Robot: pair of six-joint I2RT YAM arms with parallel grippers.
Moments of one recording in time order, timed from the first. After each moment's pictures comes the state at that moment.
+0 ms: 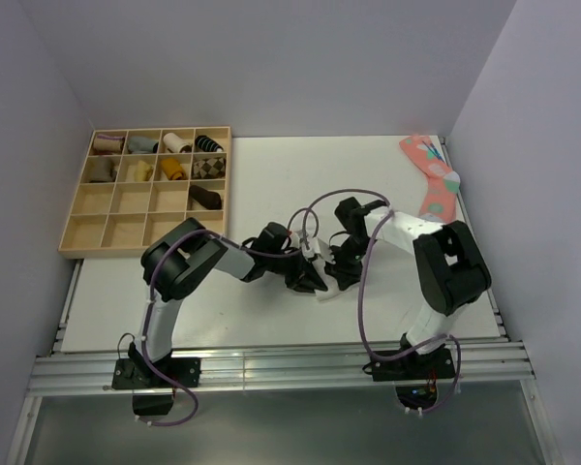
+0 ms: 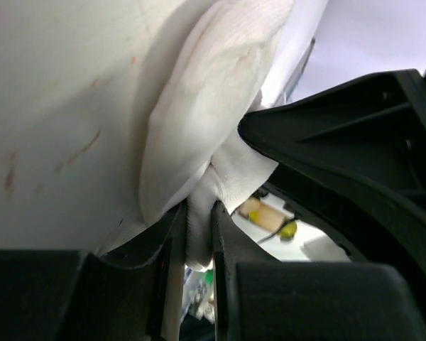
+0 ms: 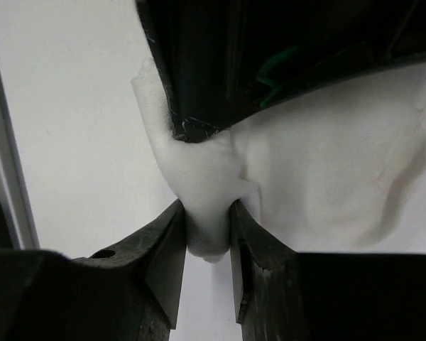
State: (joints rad) left arm -0.78 2.11 0.96 0.49 0.79 -1.19; right arm 0.42 1.67 0.99 -0.91 -0.52 -1.19
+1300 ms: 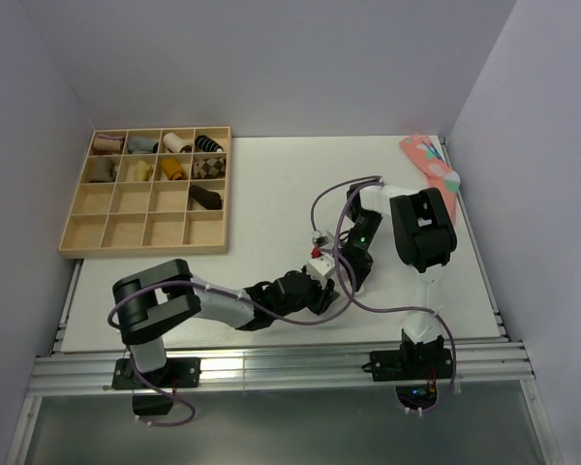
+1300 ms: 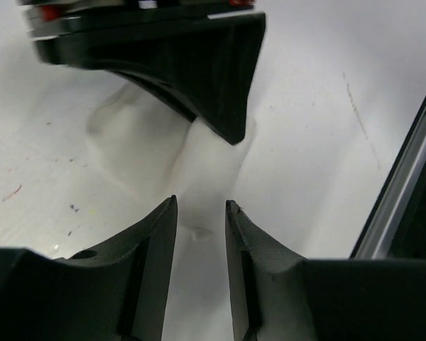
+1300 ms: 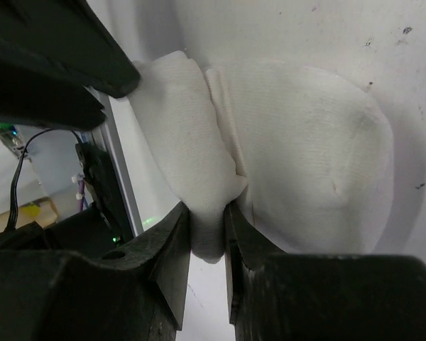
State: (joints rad) left arm -1.21 1.76 0.71 0.71 -0.18 -0.33; right arm 0.26 2.10 1.35 -1.42 -0.56 -1.24
